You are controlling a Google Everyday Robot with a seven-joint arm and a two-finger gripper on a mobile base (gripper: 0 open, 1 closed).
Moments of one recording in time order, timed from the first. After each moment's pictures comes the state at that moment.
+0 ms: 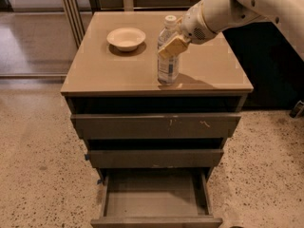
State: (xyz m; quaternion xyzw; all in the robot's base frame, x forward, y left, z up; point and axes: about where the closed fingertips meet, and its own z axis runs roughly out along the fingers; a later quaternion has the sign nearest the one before) arm 0.674 -0.055 0.927 -0.57 0.71 0.14 0.40
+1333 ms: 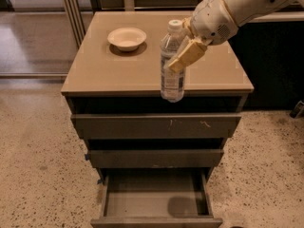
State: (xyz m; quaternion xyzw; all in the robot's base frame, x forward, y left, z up) arm 0.566 -0.056 0.959 -0.69 0.60 0.23 0.34
